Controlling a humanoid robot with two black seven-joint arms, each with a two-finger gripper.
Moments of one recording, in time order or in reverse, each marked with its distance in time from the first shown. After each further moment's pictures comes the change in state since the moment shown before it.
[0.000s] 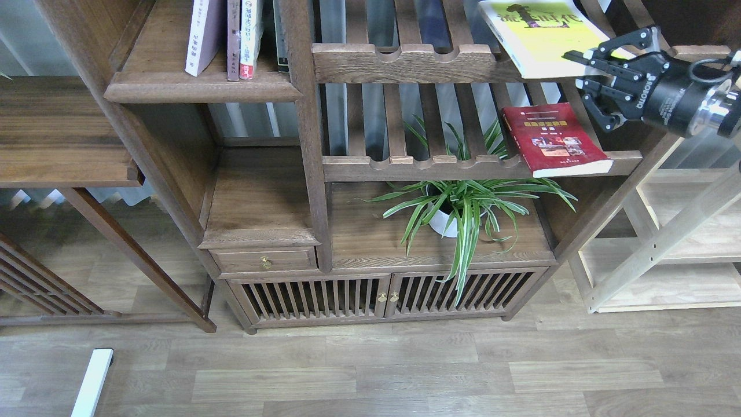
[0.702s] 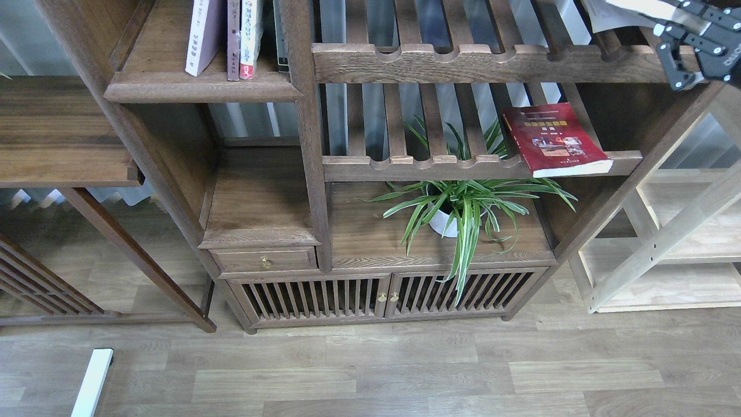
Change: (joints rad) left arm -0.007 -0.006 -0.003 0.028 -0.015 -0.002 0.006; right arm -0.011 -0.193 0.175 0.068 0.176 0.140 0.000
